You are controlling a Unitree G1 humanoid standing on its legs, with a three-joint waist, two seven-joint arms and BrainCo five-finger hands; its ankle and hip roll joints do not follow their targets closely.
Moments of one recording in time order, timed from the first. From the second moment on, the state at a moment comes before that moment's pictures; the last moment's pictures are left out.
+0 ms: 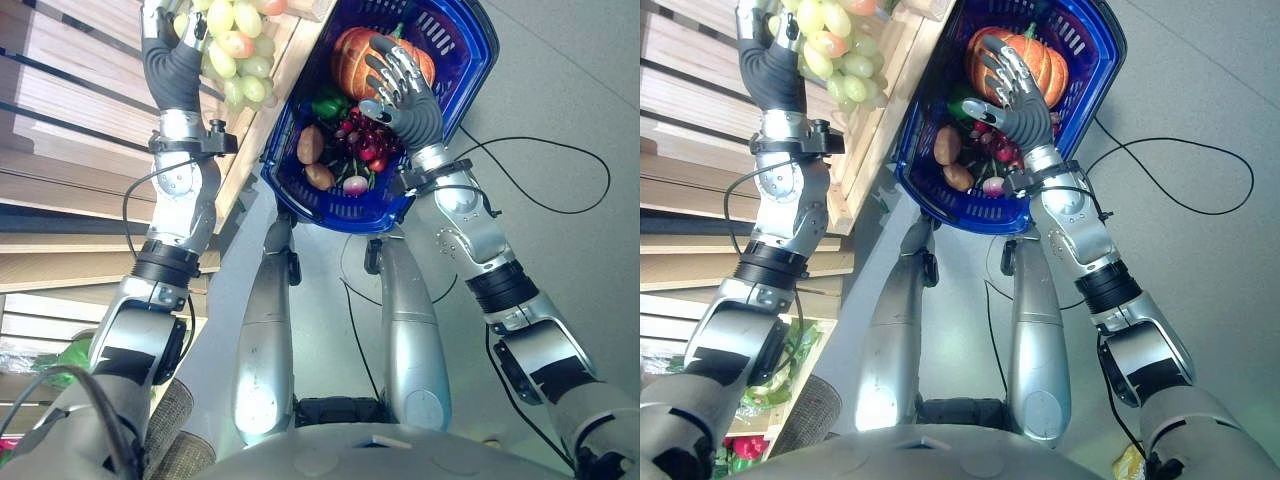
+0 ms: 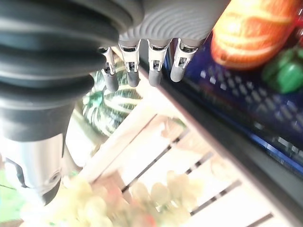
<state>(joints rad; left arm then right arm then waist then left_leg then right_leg) -0.74 0.45 -0.20 0.30 -0.51 -0.61 0.16 -0.67 -0.41 0.37 0.12 0.53 -0.15 -0.07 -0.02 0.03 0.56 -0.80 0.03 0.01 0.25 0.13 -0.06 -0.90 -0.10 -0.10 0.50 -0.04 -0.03</state>
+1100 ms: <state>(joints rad) -0.79 0.40 -0.36 0.09 -0.57 -0.43 -0.11 -0.73 -0.36 0.49 0.07 0.52 -0.06 -0.08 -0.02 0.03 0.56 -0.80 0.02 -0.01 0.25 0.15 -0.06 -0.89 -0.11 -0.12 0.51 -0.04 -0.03</state>
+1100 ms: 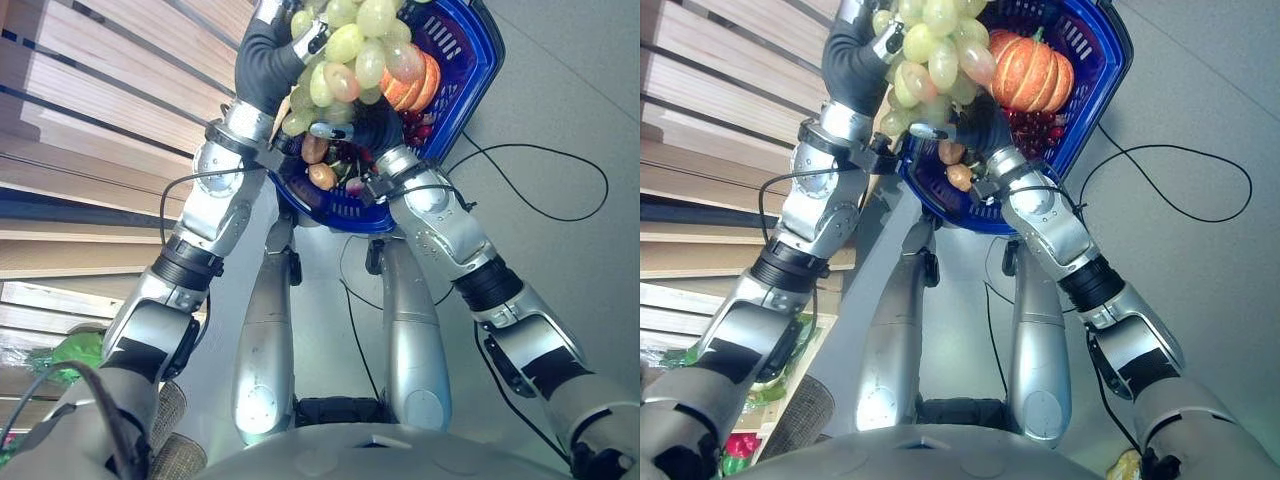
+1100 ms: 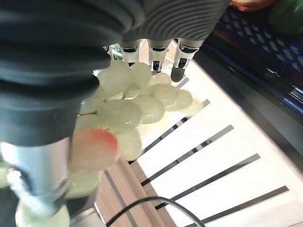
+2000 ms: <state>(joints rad) -0.80 0.37 -0.37 0.08 -0.59 -0.39 -0.14 -0.71 -0.36 0.51 0.06 0.51 -0.06 -0.13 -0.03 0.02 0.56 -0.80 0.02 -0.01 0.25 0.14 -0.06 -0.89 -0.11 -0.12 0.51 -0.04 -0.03</state>
